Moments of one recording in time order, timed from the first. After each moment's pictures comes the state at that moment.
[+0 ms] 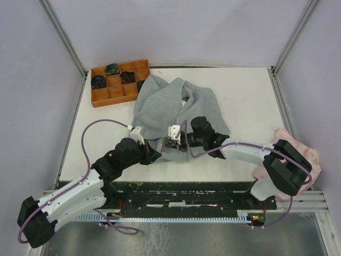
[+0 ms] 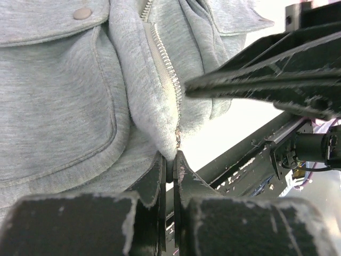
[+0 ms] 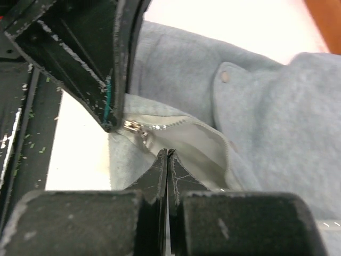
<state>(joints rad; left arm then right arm) -0.76 0.73 0.41 -0.19 0.04 -0.71 0.84 1.52 0.76 0.33 -0.64 -0.46</state>
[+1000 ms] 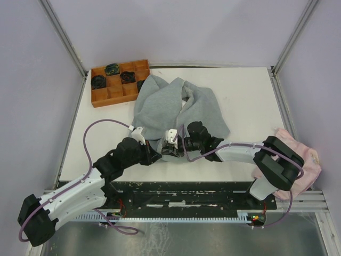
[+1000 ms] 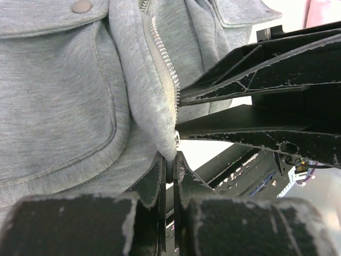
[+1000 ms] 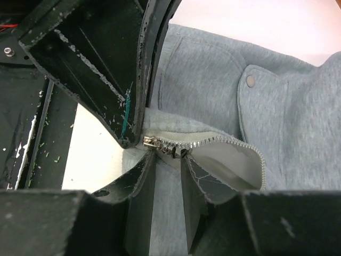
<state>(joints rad) -0.76 0.76 0.41 -0.19 0.06 -0.71 0.88 1.56 0.72 0.44 -0.63 -0.39</state>
